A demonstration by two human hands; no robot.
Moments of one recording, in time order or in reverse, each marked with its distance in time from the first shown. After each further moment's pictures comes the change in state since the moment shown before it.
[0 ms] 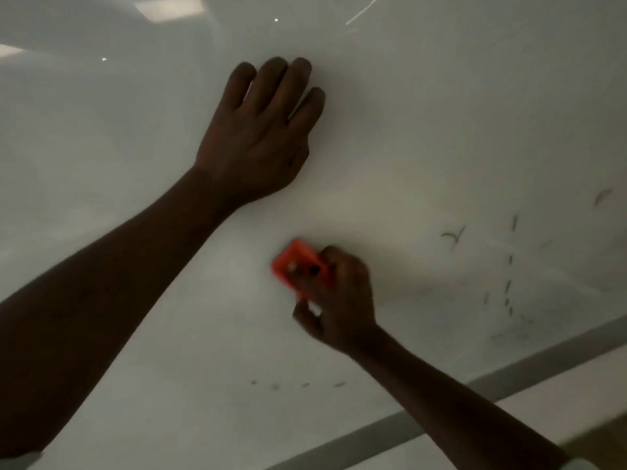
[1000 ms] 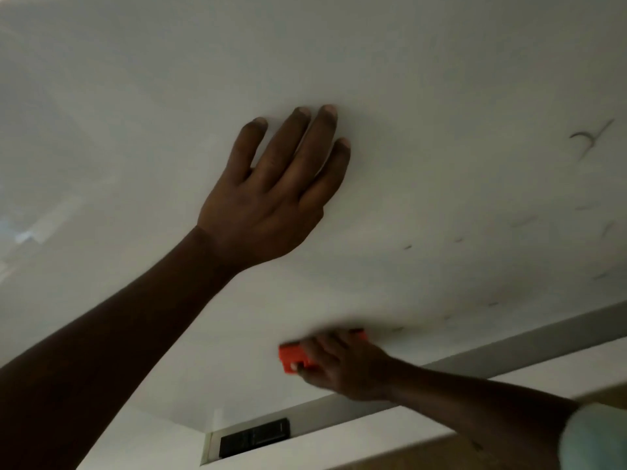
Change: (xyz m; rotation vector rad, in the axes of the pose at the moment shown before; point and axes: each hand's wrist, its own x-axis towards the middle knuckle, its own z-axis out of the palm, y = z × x) left_hand -0.142 0.057 -0.019 0.019 -0.088 0.153; right_hand -0.178 -0.080 0.079 -0.024 -0.412 -0.538
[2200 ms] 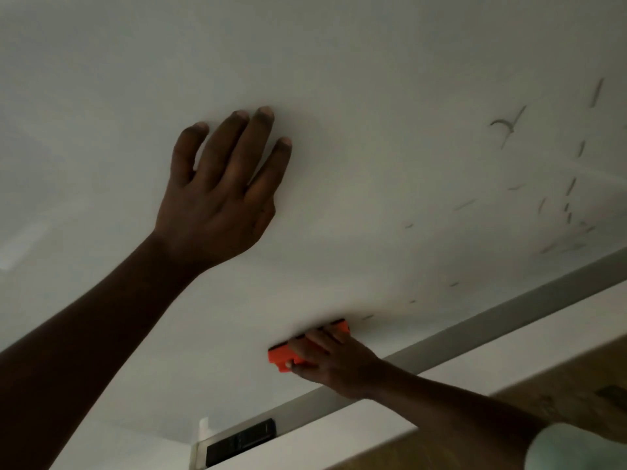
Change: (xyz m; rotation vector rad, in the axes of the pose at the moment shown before) left_hand -0.007 0.002 0.005 -0.064 0.009 -0.041; right_hand -0.033 -0.009 -0.004 0.164 -0.090 0.121
